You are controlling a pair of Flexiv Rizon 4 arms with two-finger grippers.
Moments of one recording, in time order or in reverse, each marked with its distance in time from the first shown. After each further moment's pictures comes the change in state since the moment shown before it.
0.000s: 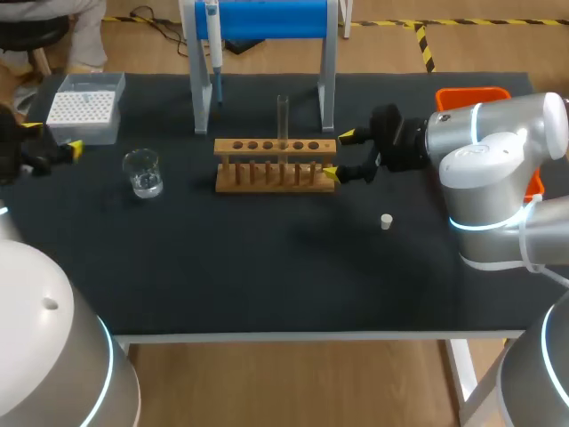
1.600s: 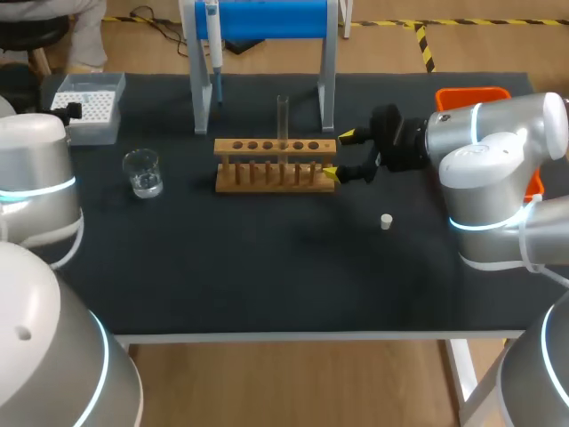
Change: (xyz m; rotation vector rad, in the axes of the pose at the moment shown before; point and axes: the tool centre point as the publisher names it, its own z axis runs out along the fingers) left arm -0.072 -0.024 0.088 -0.113 -0.263 -0.111; right arm 0.000 0.000 0.000 0.000 0.000 0.000
